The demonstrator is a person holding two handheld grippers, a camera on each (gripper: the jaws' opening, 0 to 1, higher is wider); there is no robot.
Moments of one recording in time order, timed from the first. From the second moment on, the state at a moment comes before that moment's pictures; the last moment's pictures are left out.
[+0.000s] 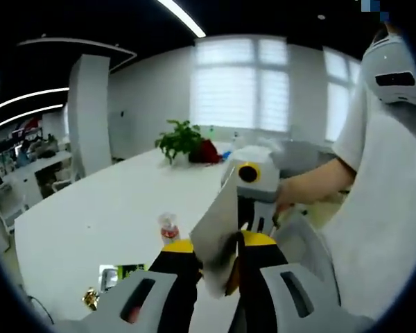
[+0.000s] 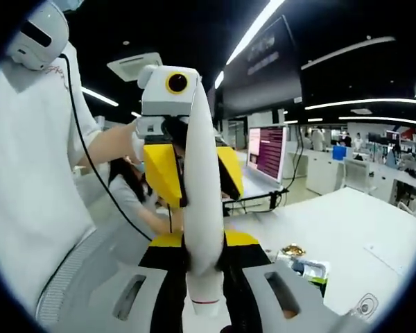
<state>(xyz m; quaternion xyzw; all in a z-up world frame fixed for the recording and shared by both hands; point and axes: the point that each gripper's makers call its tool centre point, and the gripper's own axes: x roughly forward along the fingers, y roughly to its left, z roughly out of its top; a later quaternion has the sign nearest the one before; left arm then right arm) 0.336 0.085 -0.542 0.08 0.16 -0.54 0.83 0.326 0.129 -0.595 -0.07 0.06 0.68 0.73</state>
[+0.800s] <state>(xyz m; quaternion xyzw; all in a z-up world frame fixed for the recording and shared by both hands) 0.358 0.050 -0.591 0.14 0.20 -0.55 0.80 0.351 0.083 -0.644 -0.11 0.12 0.64 0.75</state>
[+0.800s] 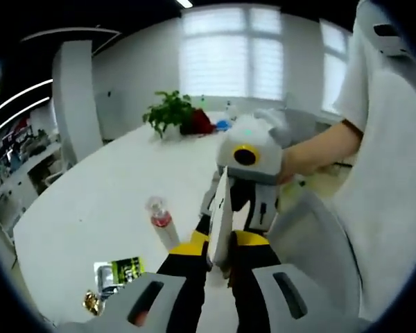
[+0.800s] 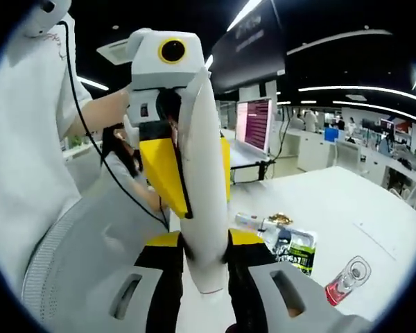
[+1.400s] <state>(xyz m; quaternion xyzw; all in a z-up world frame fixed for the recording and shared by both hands) 0.374 0.031 -0.620 0.14 0.18 -0.57 0.79 0.373 0.050 -0.671 -0.09 0.16 0.56 0.81</state>
